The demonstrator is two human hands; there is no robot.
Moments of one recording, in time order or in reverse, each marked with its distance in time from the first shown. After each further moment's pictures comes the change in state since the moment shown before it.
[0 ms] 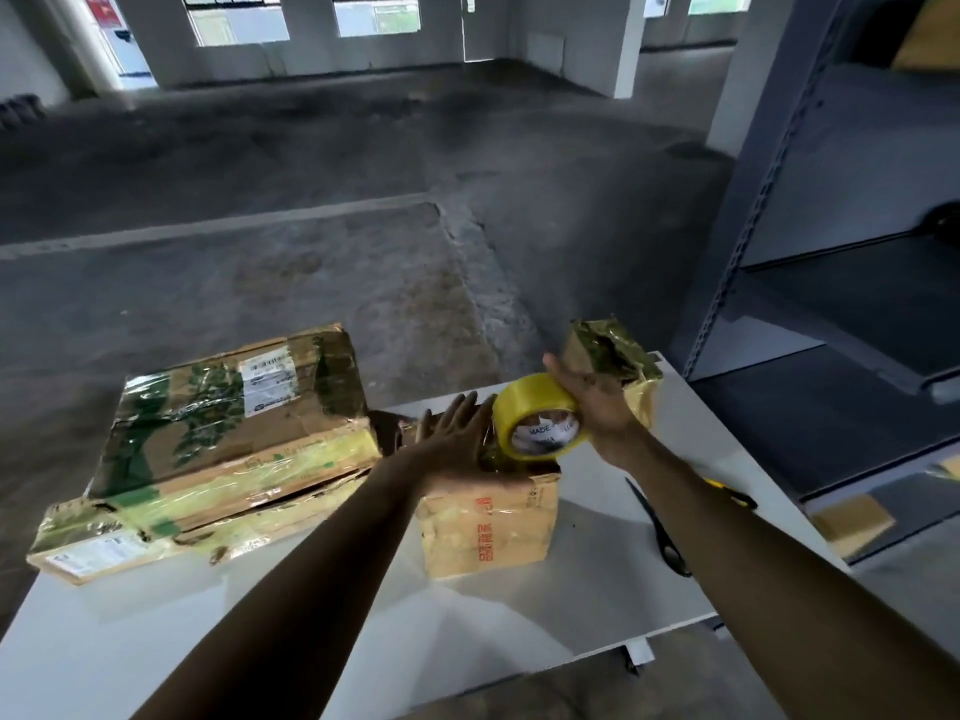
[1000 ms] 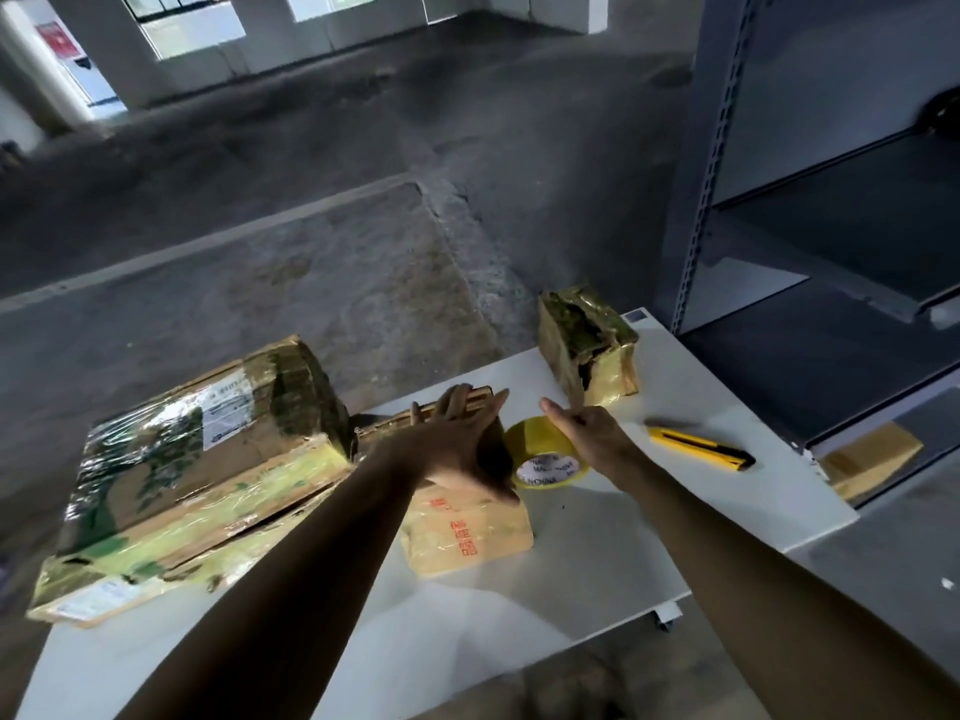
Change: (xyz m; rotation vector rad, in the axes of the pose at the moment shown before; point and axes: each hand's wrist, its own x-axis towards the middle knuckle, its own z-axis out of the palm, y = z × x) left_hand 0.033 0.044 -0.012 0.153 -0.213 0.030; right_hand -0.003 0.062 -0.065 -0.487 0.042 0.100
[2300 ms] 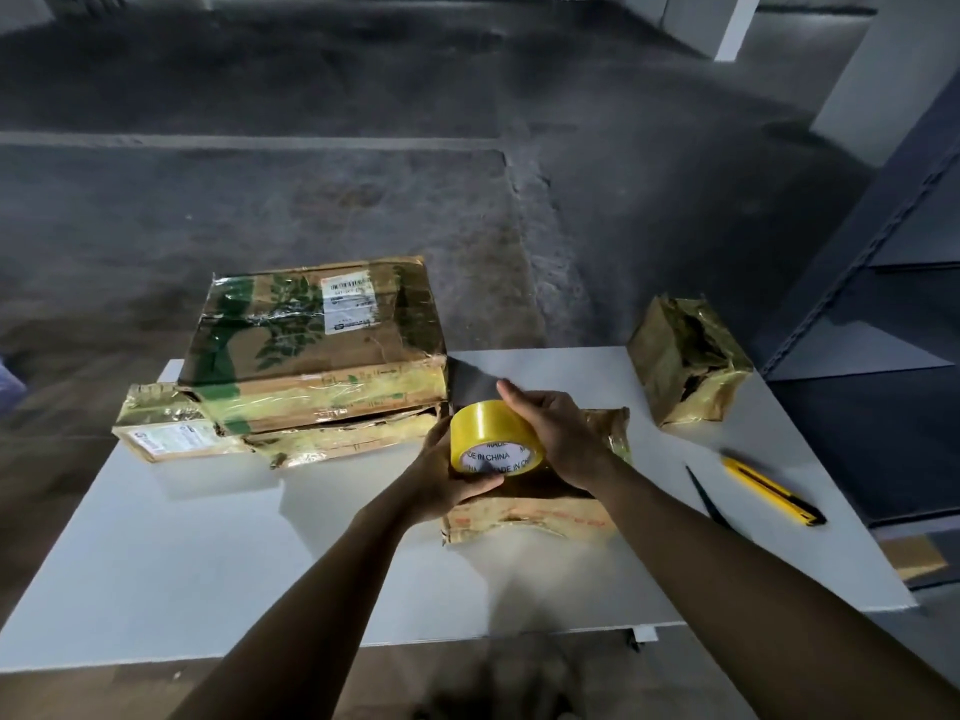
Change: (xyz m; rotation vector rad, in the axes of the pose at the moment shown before) left_hand -0.079 -0.124 0.150 -0.860 0.371 -0.179; right_hand -0.039 -0.086 0.157 0.082 -0.370 -0.195
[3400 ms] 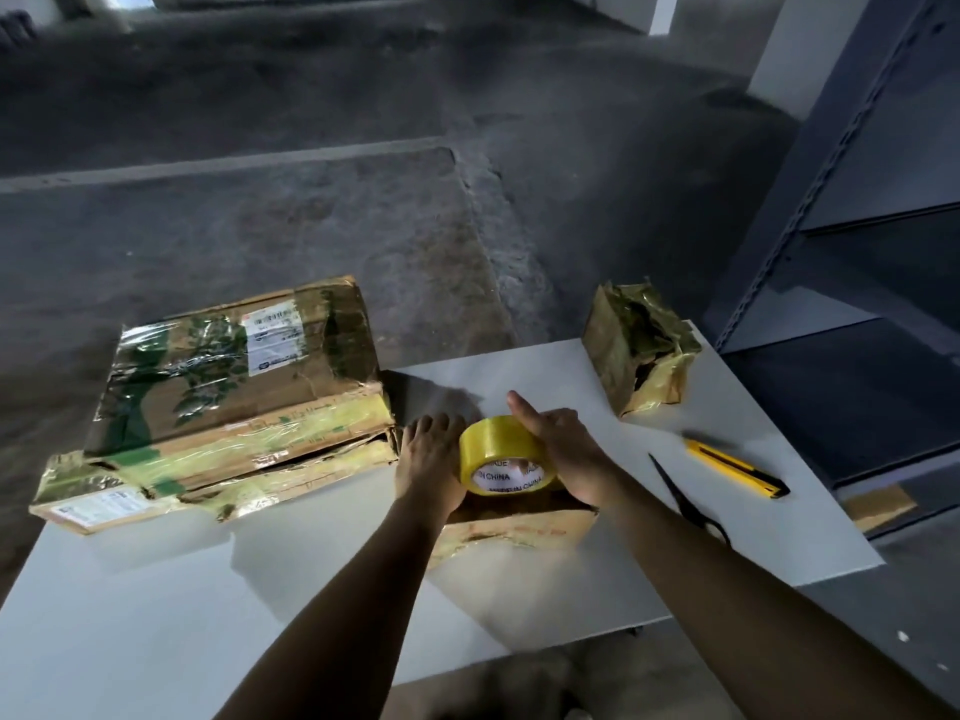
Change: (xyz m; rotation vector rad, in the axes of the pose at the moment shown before) left_hand 0.057 0.062 0.036 0.785 0.221 0.147; right_hand -0.003 0.034 -0.065 -0.054 0.183 0.256
